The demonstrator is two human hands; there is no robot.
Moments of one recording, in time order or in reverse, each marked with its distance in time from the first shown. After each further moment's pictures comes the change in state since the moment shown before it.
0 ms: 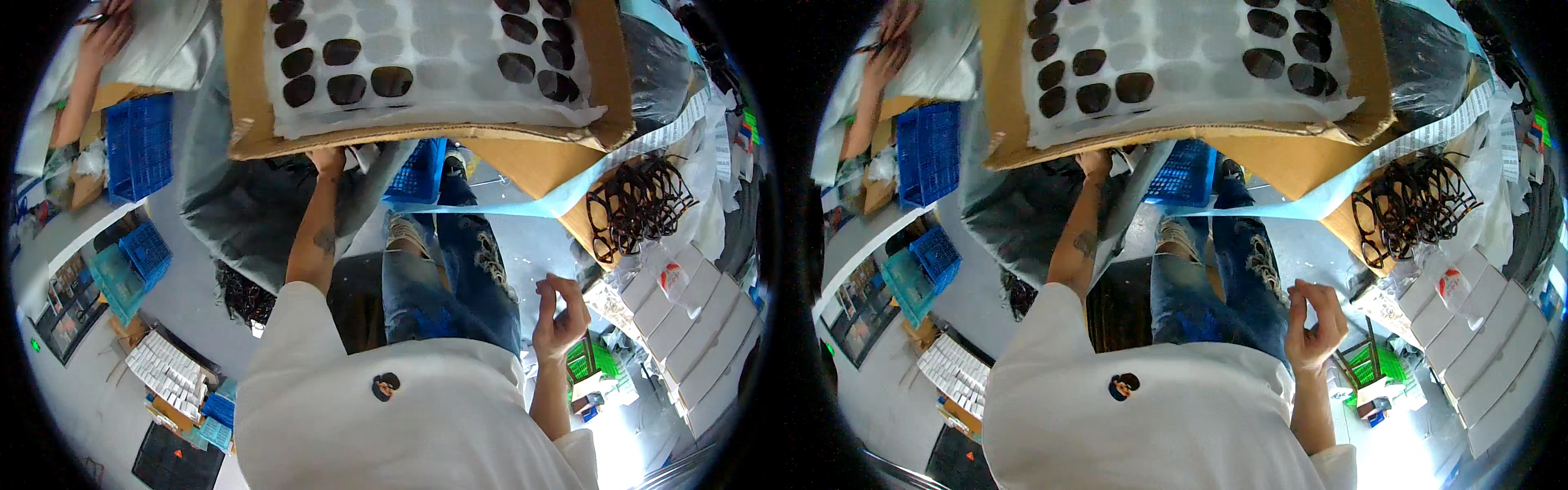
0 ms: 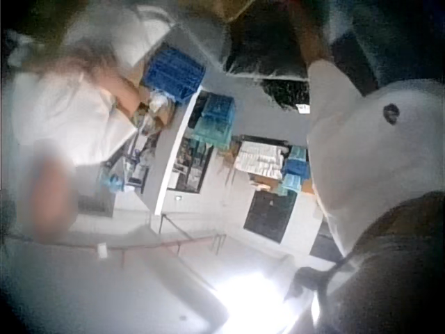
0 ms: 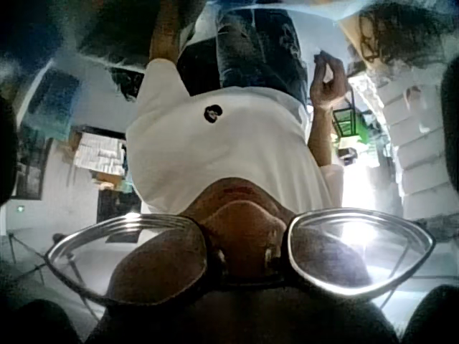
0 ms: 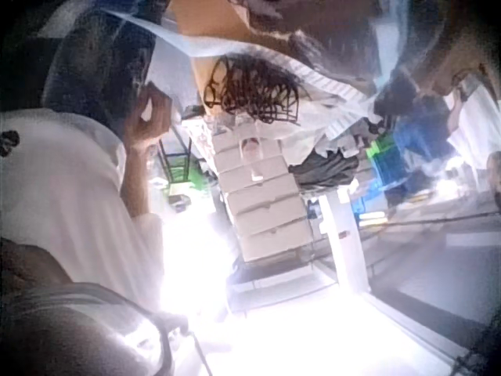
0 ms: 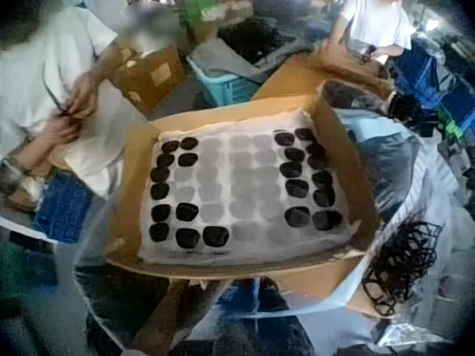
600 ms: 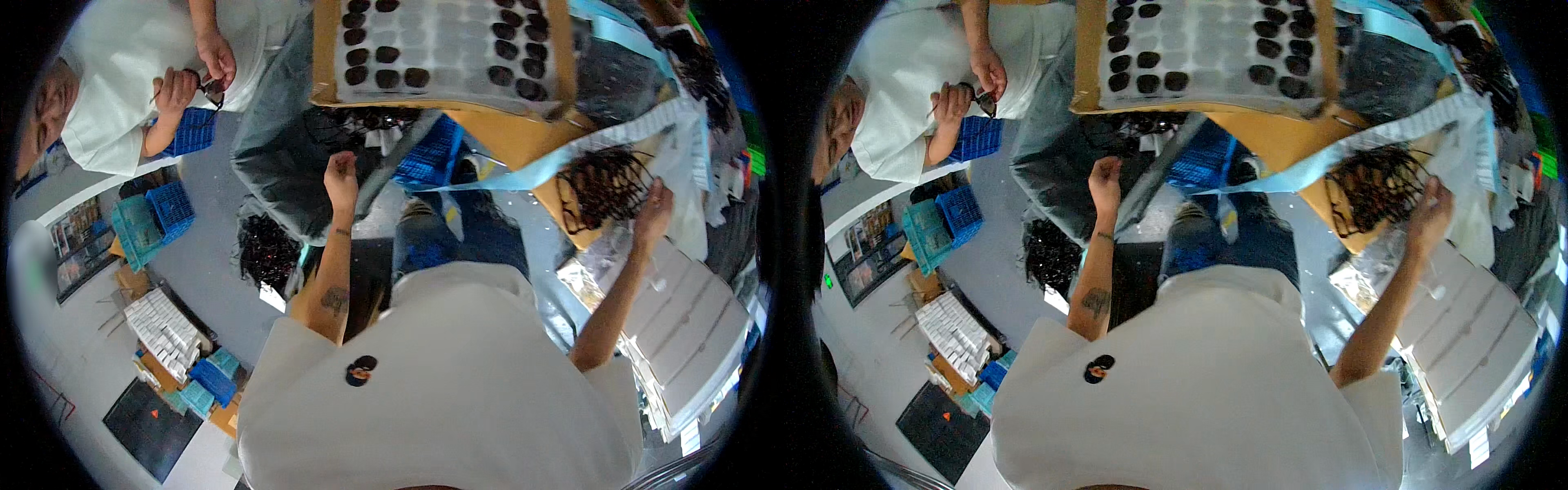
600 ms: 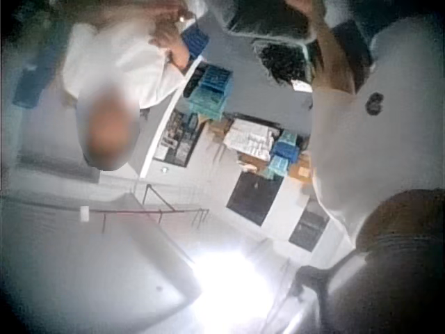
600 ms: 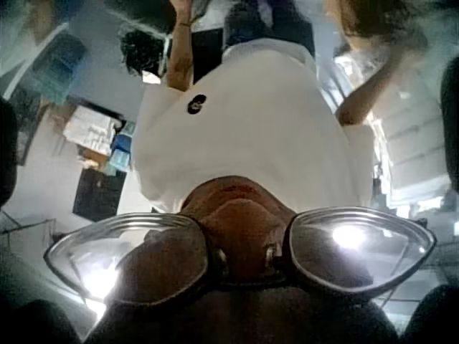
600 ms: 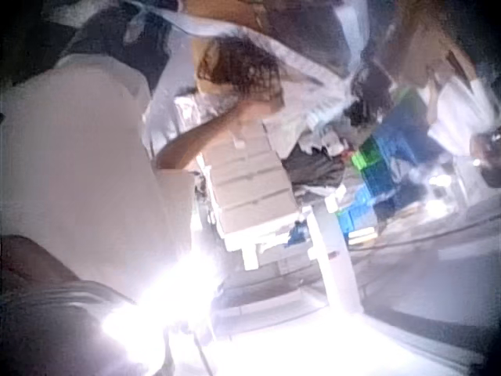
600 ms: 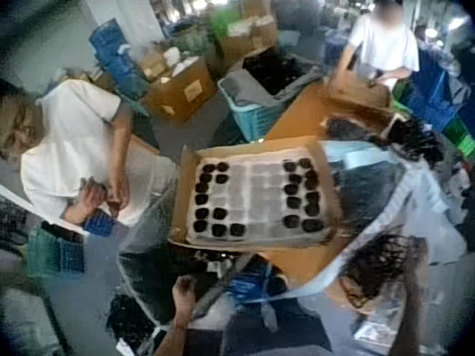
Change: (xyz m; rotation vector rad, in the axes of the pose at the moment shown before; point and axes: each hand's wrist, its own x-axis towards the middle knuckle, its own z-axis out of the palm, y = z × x) left_hand -0.160 0.054 -0.197 -0.817 0.144 -0.177; right_hand 0.164 0.131 -0.160 -0.484 0.295 -0.068
